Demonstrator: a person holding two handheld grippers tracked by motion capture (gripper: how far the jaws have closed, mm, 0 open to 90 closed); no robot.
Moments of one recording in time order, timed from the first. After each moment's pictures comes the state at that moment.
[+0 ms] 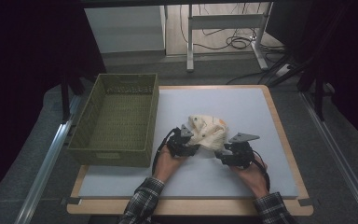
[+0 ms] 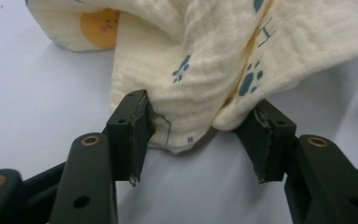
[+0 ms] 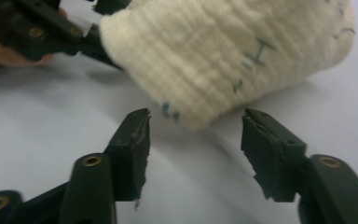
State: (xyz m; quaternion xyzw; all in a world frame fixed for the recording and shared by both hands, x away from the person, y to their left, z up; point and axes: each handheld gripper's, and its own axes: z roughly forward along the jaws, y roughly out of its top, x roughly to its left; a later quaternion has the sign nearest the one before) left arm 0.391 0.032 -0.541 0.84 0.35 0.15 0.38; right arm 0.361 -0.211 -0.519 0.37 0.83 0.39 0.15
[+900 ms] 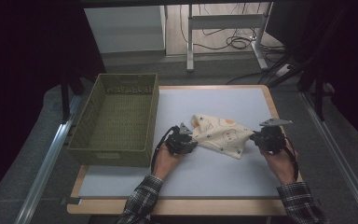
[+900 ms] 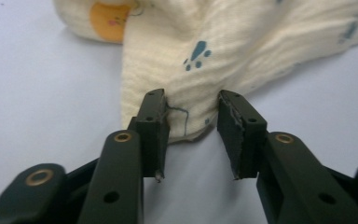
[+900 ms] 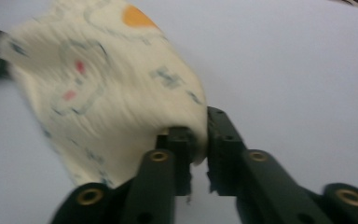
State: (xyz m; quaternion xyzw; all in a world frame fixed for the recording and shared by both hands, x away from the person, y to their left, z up) left arm 0.394 0.038 -0.534 0.85 0.35 0.13 0.38; right arm 0.387 -0.296 -0.474 0.44 0.80 0.34 0.23
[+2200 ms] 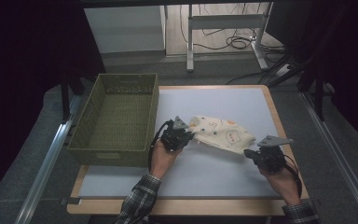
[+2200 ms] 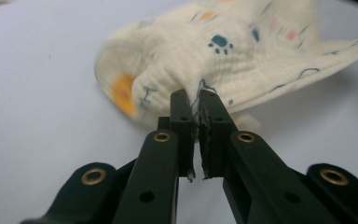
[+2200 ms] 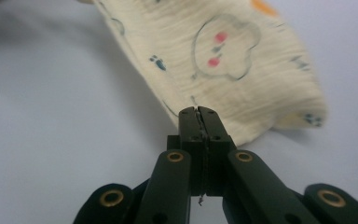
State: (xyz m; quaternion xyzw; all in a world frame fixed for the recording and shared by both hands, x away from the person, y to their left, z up) left arm 0.369 0.051 -0.478 0.83 0.34 0.15 0.42; right arm 0.325 -0.288 -0.475 0.37 0.83 0.38 0.18
